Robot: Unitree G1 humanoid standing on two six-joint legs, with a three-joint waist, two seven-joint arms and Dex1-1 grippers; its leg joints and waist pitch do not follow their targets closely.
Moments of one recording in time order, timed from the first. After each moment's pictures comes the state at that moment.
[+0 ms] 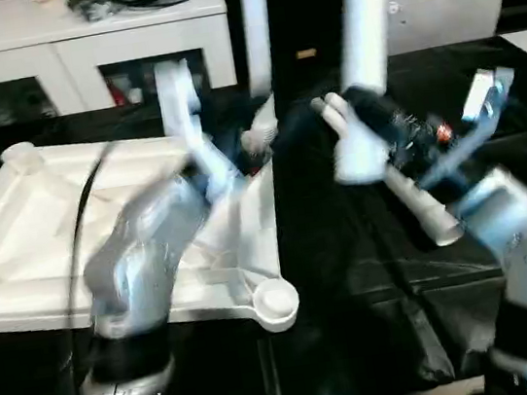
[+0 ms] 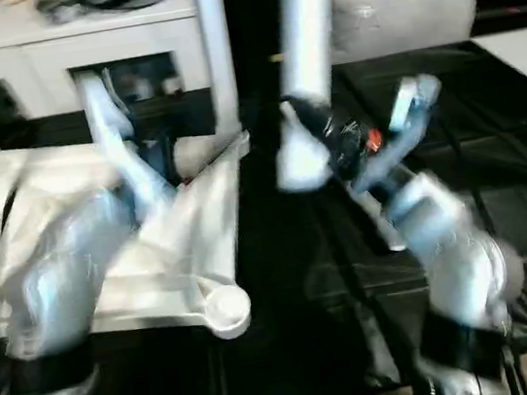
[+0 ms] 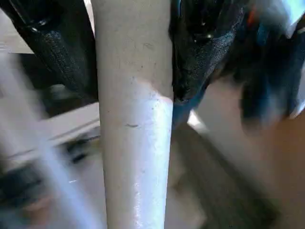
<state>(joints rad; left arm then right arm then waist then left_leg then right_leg) -0.61 0.06 0.05 -0.19 -0.70 0.64 -0.54 -0.39 -0.01 -0.42 -0.27 0.78 0.85 0.66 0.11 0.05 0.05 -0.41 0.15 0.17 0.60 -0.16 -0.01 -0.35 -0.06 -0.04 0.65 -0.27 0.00</state>
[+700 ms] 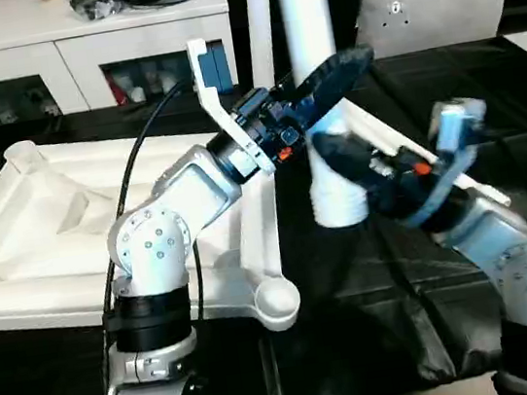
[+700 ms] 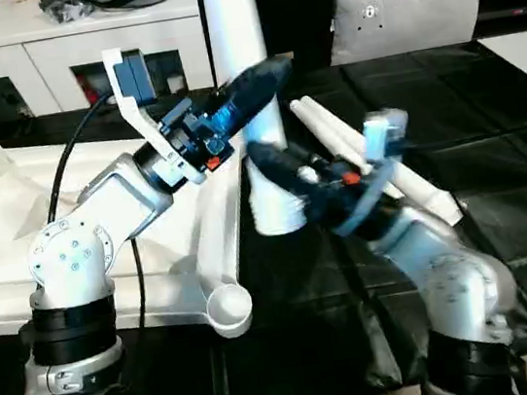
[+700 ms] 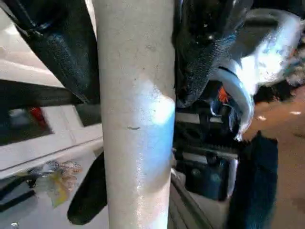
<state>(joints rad) -0.67 -0.01 0.08 -0.07 -0.81 0.76 -0.46 -0.33 -0.08 -0.23 -0.26 0.70 0.77 0.74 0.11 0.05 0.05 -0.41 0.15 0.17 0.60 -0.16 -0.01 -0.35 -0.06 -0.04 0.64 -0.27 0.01</state>
